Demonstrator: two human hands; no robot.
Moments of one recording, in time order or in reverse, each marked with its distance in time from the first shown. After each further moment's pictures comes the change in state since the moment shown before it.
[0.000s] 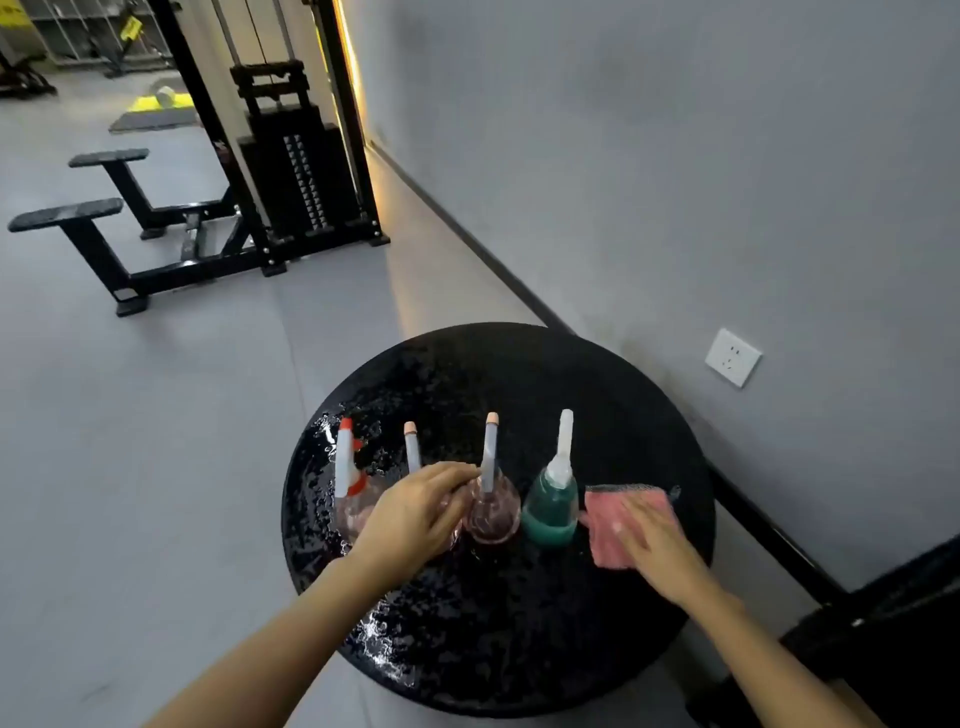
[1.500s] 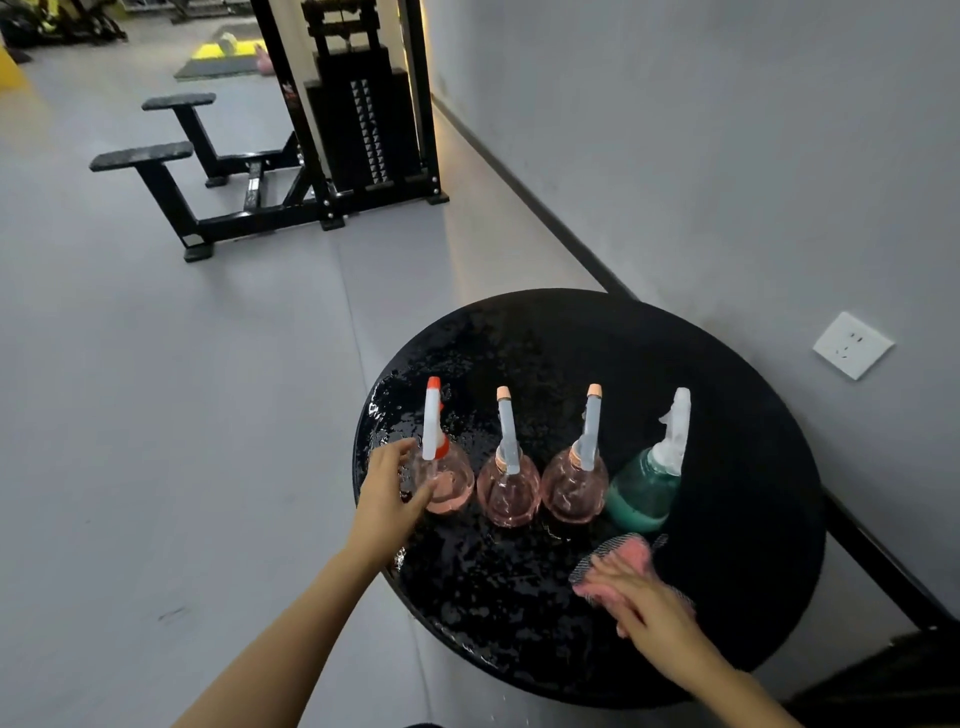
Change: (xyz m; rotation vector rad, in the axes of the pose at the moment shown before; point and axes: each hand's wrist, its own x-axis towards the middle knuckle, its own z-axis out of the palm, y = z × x) left_hand -0.054 -0.145 0.011 -0.237 0.237 -0.510; right_hand -0.032 -0.046 0.116 0.064 -0.222 -0.289
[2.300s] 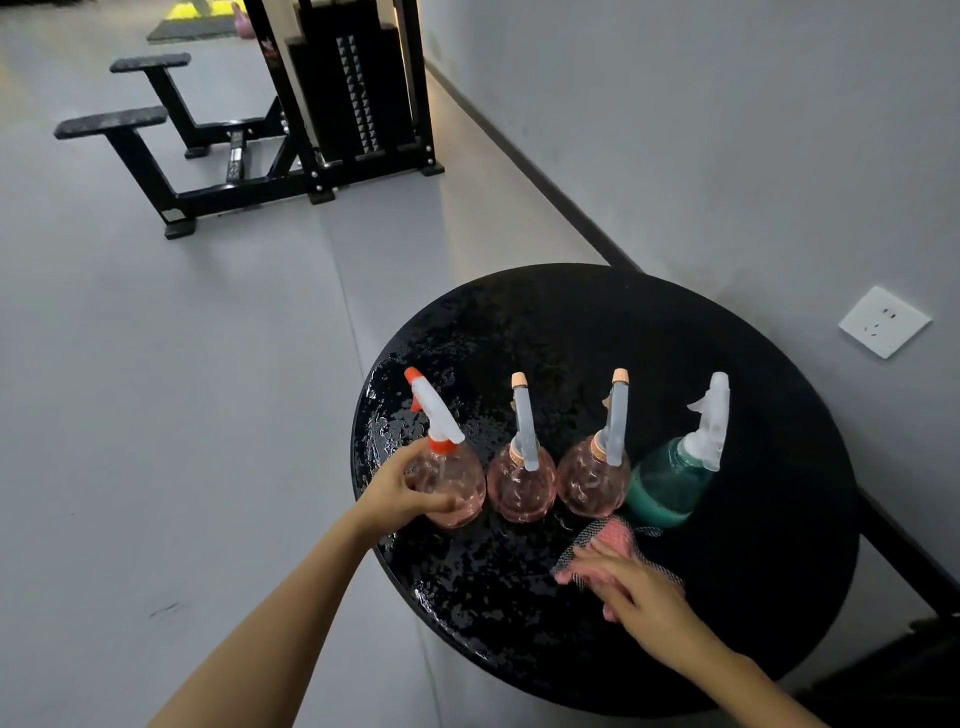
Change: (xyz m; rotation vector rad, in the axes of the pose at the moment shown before) left_hand 0.034 -0.032 0.001 -0.333 -0.438 -0.141; right_hand 0.021 -0.039 0.003 0.092 -0.121 0.091
